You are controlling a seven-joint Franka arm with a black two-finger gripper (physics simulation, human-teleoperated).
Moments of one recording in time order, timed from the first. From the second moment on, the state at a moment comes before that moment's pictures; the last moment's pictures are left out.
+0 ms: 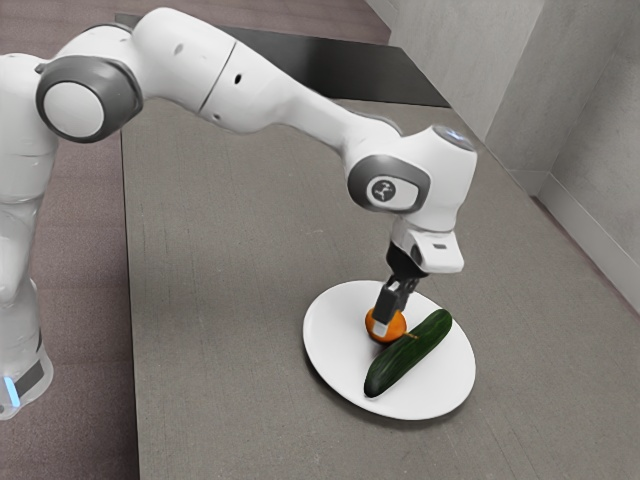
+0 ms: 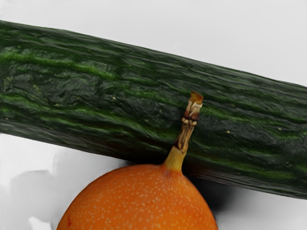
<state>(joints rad) -0.04 0.24 -0.24 -1.69 -0.07 1.93 0.54</state>
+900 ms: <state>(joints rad) -0.03 0.27 -0.24 -1.69 -0.06 1.99 0.63</state>
